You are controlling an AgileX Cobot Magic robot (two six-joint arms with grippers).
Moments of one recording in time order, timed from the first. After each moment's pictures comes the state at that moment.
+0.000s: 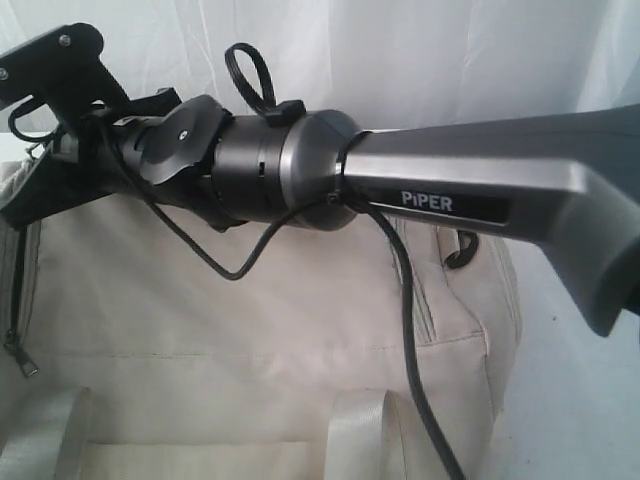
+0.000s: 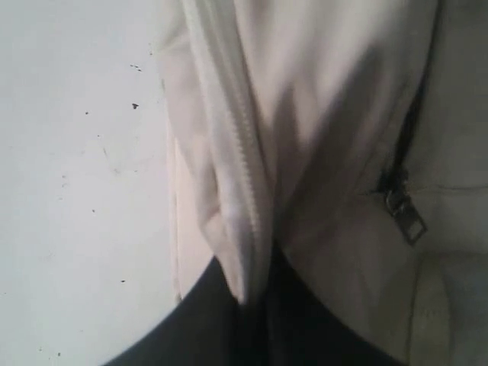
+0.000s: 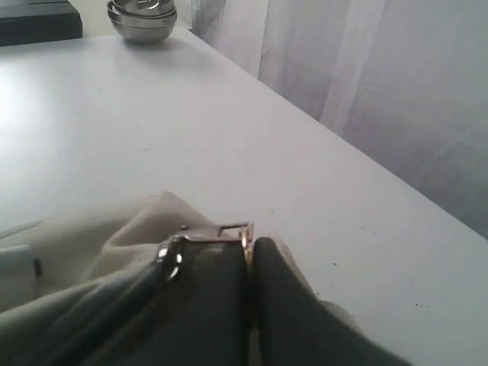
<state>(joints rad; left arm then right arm) 0.01 0.75 -0.53 -0.19 0.85 0.12 1.09 2.05 -1.65 1.06 -0.07 -1.21</state>
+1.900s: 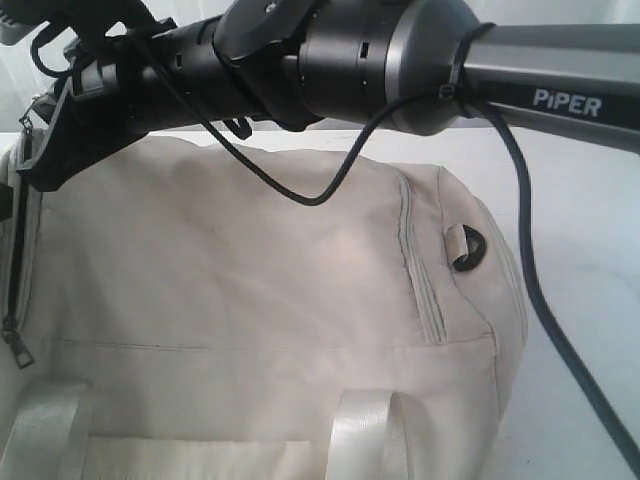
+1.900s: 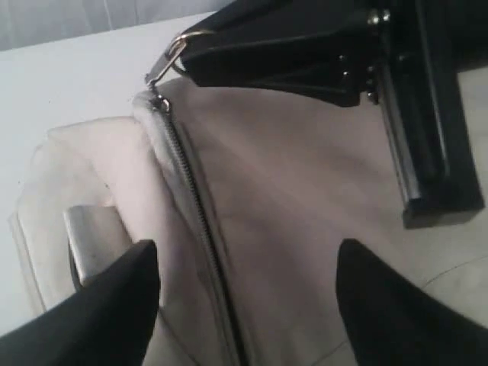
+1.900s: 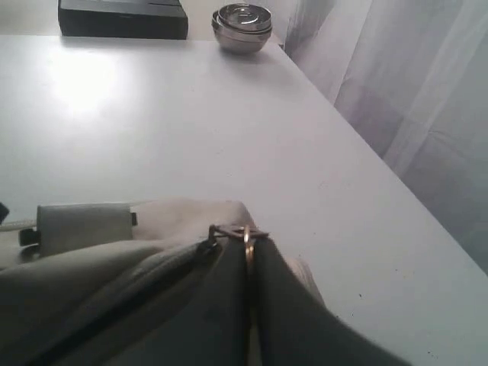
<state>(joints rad) 0.01 0.75 -0.71 -0.72 0.75 0.76 0.98 1.92 -1.68 1.05 0.33 -1.35</state>
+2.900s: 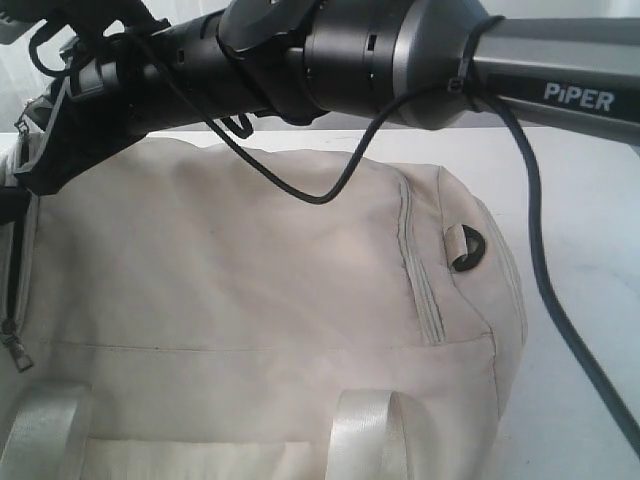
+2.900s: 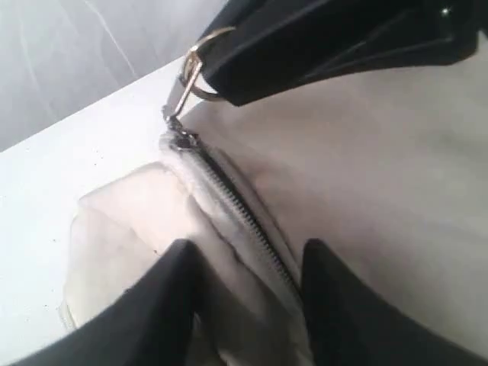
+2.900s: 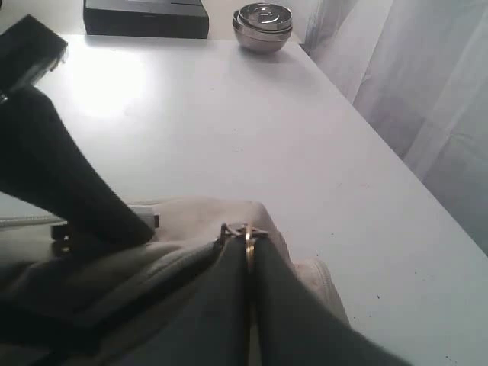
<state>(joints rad) 0.01 0.88 -0.62 -0.98 0.54 1.36 0.98 1.91 -1.68 1.05 0.39 -1.36</state>
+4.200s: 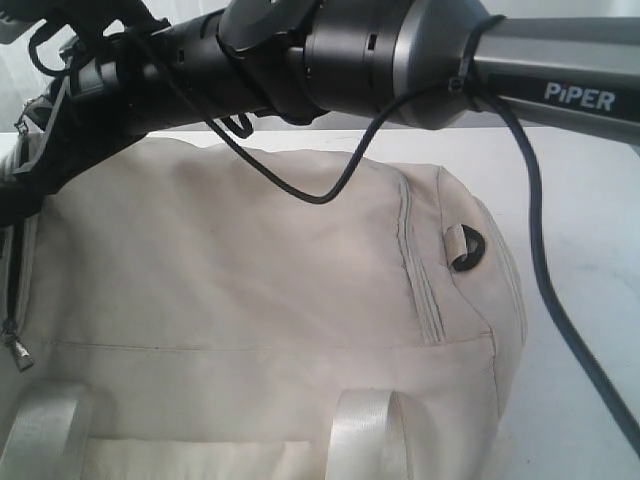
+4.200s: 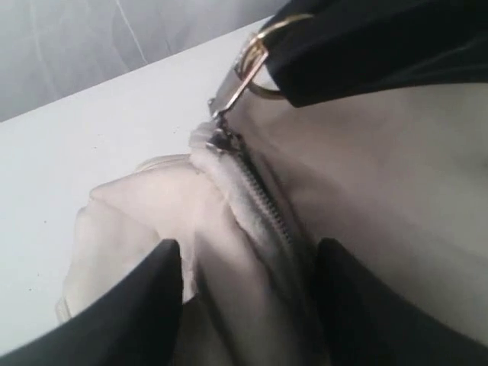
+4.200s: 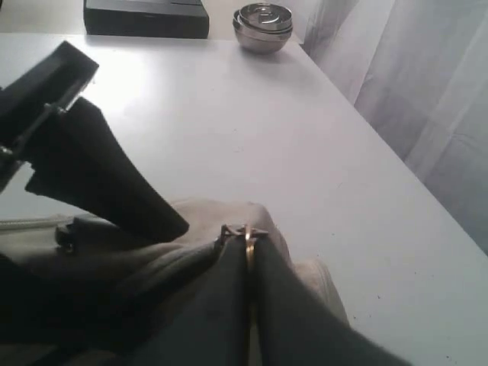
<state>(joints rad) 0.01 0.95 -0.62 -1.07 0.48 1.36 0.98 1.91 -1.68 1.05 0.39 -1.36</state>
